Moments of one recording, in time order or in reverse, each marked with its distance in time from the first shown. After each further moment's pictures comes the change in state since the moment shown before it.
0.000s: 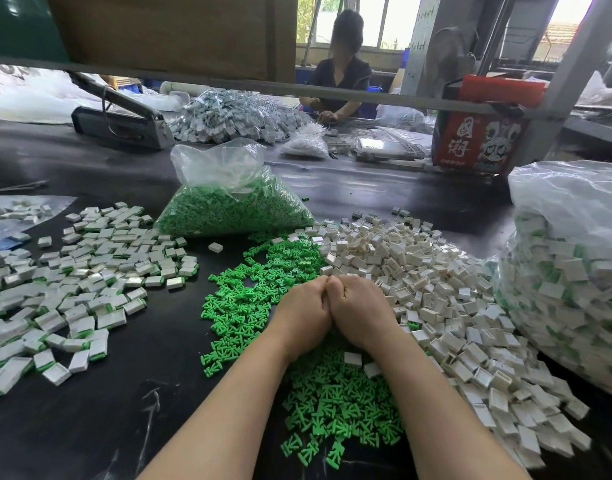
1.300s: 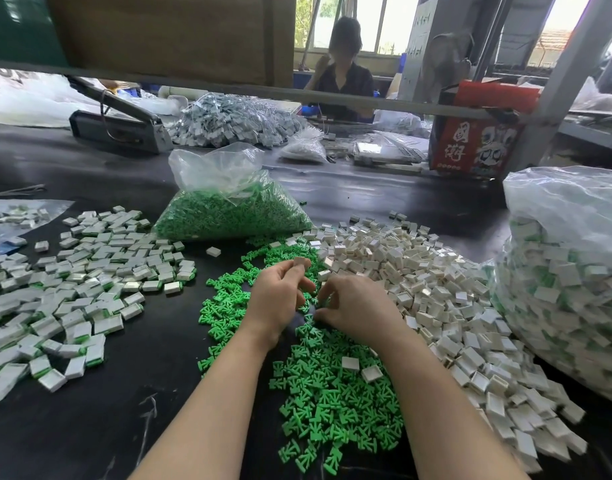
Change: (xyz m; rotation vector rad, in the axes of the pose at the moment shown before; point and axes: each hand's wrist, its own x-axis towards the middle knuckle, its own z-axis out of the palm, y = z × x) left_hand 0.007 -0.008 -0.024 -0.754 0.226 -0.231; right_hand 0.005 0.000 -0.013 -0.238 -0.127 -0.086
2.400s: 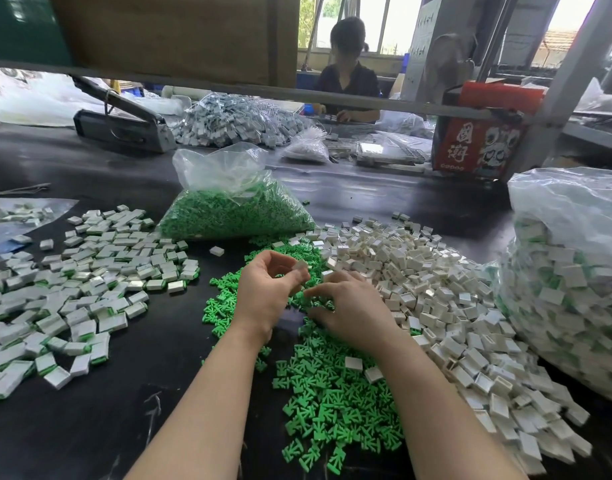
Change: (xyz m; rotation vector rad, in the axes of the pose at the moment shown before) left_hand 0.008 -0.006 -0.013 -0.109 0.104 0.104; right_hand 0.000 -0.004 0.007 -0.051 -0.030 -0.047
